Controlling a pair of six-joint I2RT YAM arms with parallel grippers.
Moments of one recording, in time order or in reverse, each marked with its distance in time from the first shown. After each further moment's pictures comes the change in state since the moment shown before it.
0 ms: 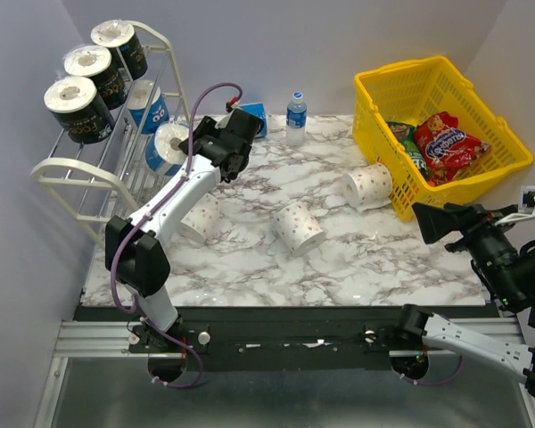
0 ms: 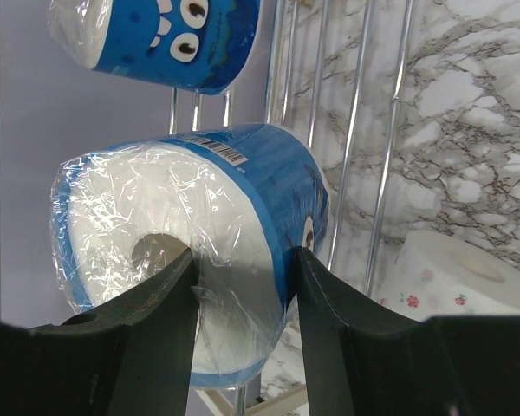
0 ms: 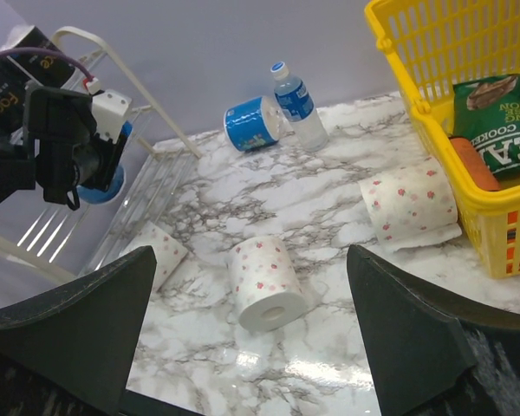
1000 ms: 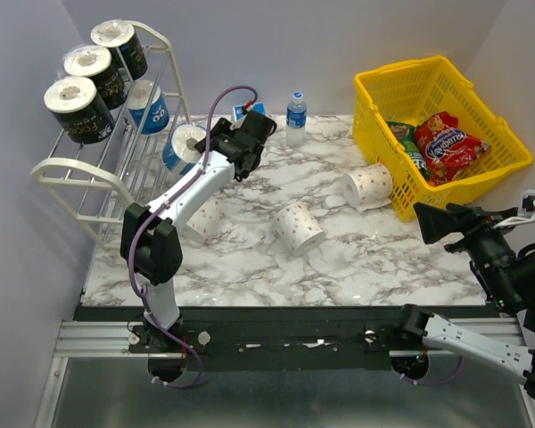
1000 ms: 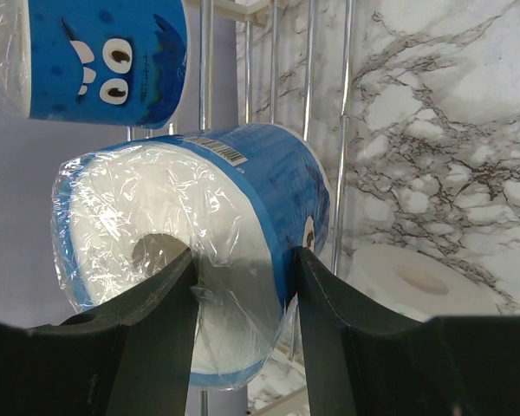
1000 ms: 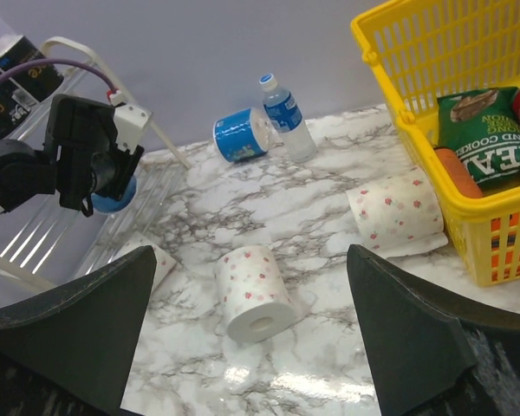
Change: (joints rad) left arm -0.018 0.103 0.042 0.023 0.042 0.003; right arm 0.000 -0.031 -0.050 0.054 0.034 -0.047
